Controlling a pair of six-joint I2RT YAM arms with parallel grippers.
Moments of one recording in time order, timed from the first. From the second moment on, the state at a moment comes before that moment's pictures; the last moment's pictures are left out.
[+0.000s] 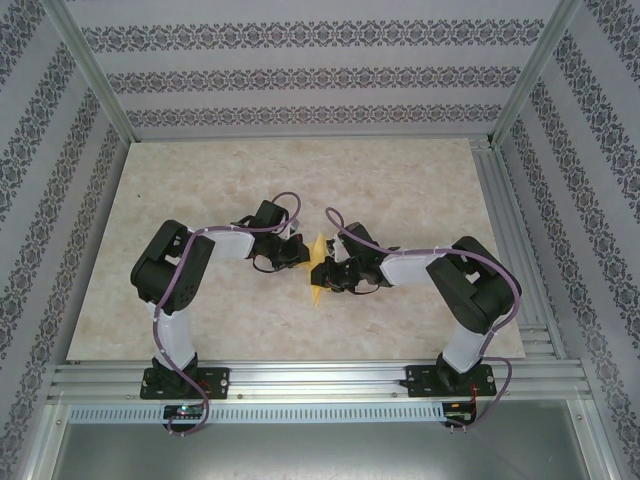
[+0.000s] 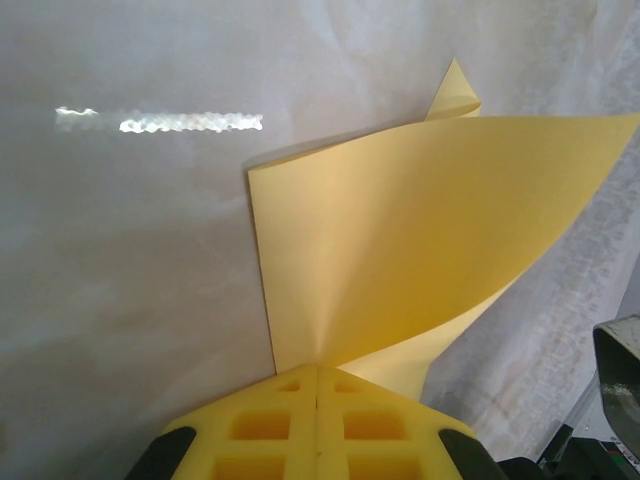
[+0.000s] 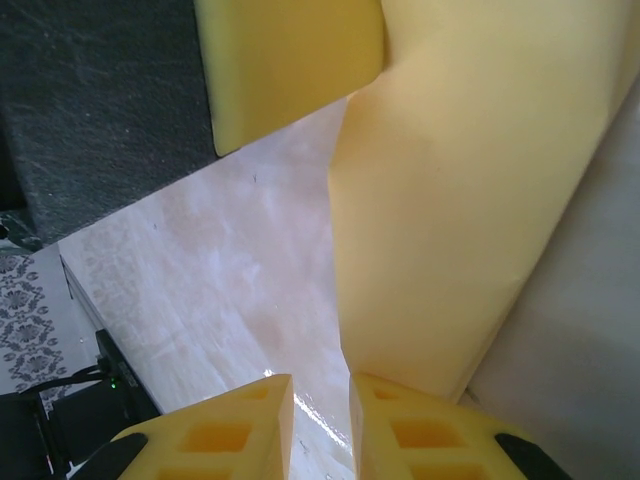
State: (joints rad) left arm -0.48 1.92 1.01 -0.13 0.59 -0.77; right arm 0.67 1.75 0.77 0.07 -0.60 0.83
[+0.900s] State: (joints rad) left arm -0.49 1.92 1.01 -0.13 0.59 -0.77; right arm 0.67 1.81 0.81 0.05 -0.62 0.81
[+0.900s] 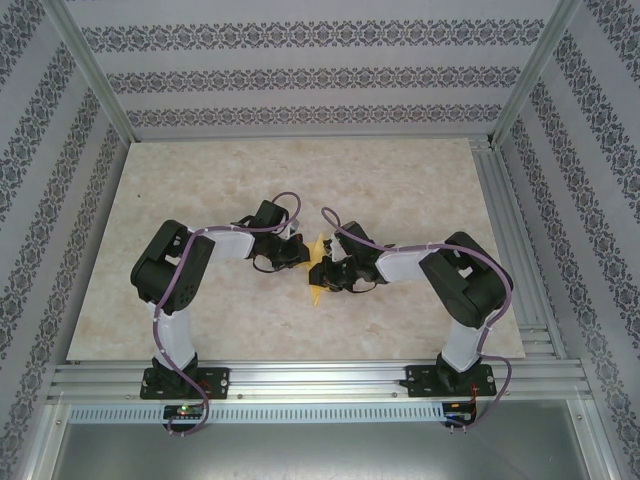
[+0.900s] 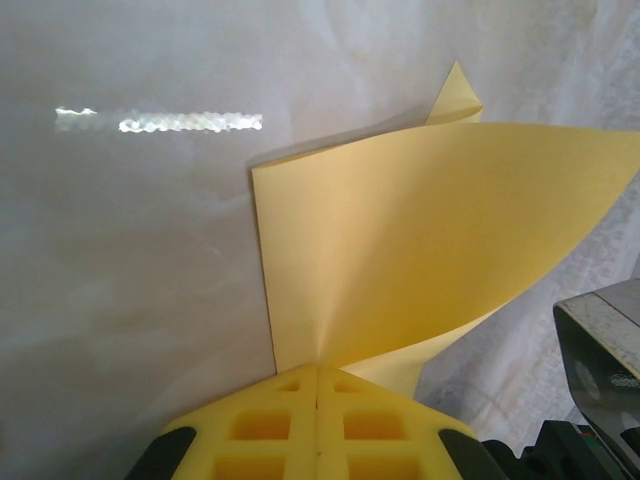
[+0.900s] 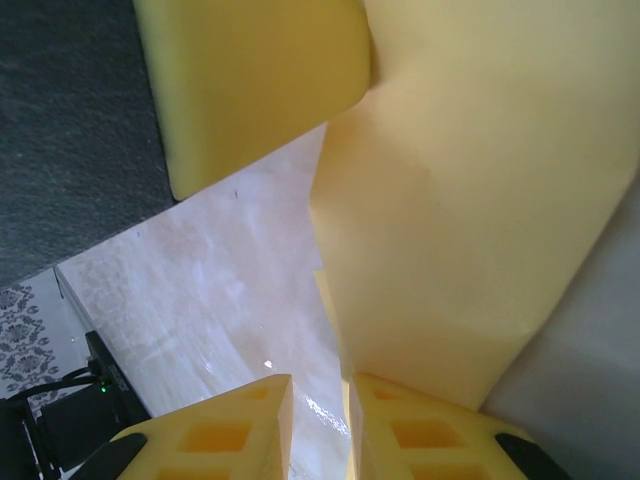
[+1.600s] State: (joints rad) left arm -0.47 1.86 1.01 -0.21 0.56 -0.76; right arm 0.67 1.82 0.85 -0.04 -0.61 0.75
